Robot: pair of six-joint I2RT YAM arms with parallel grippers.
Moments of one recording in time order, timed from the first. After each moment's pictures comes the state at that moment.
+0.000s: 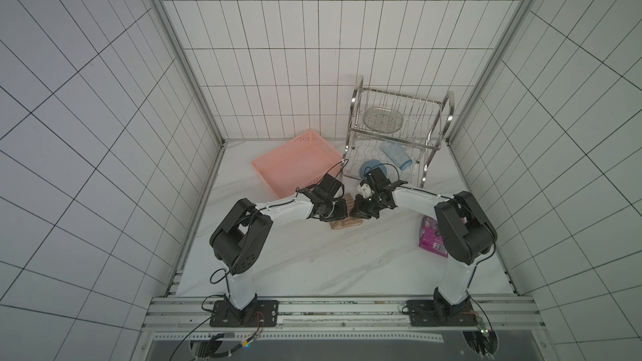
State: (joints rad) left arm -0.70 1.82 1.14 -0.33 0.30 -0.73; right arm 0.59 1.85 1.14 -0.45 -0.48 0.63
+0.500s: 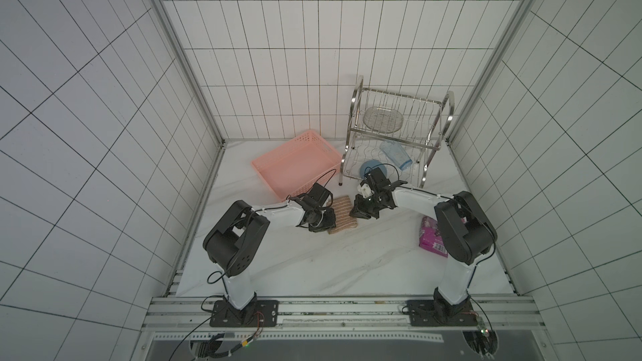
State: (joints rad) left arm -0.64 1.78 0.97 -0.28 0.33 -0.76; right arm 0.59 1.85 1.14 -0.45 -0.47 0.64
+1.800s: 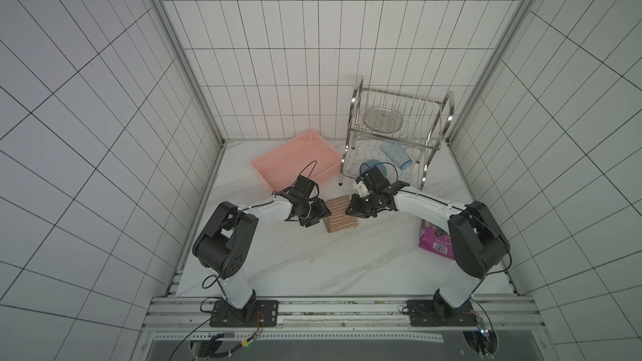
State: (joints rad) left arm -0.50 1.75 0.96 -0.28 0.41 -0.89; right arm 0.67 1.74 1.13 -0.48 -0.40 0.62
